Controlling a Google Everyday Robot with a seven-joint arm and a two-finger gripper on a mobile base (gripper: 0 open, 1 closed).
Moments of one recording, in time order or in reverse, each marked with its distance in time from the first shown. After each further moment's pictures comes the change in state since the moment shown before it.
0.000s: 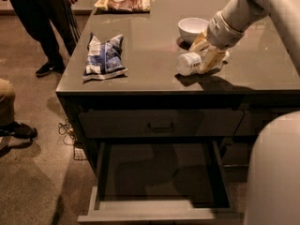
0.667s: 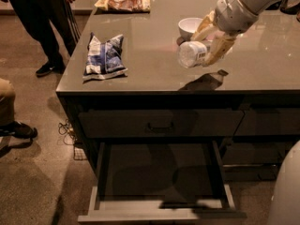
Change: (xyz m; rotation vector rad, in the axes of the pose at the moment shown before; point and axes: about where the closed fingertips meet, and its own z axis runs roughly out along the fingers) arm -0.056 0.013 -0.064 0.038 -0.083 -0.058
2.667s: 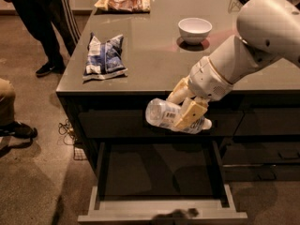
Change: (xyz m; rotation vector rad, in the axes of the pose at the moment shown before) arm -0.107 0.139 0.083 -0.181 -0.187 0.417
